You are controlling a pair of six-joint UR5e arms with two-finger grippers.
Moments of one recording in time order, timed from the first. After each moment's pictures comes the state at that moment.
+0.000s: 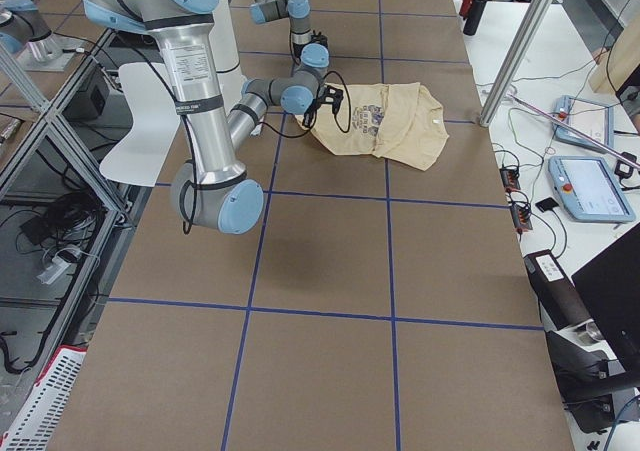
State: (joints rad) left arm -0.28 -1.86 -1.93 -1.78 -1.70 -1.58; right arm 0.50 -1.26 2.01 -1.46 2.06 1.39
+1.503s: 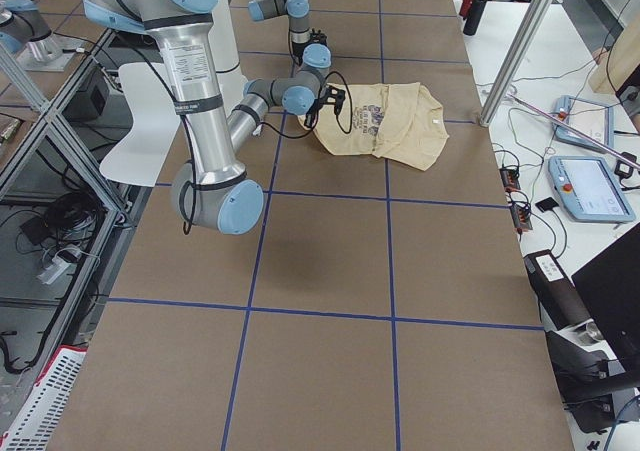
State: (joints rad) left arm -0.28 -1.89 -1.96 -1.66 -1.70 -1.57; right arm 0.51 -1.26 2.00 -1.46 2.06 1.39
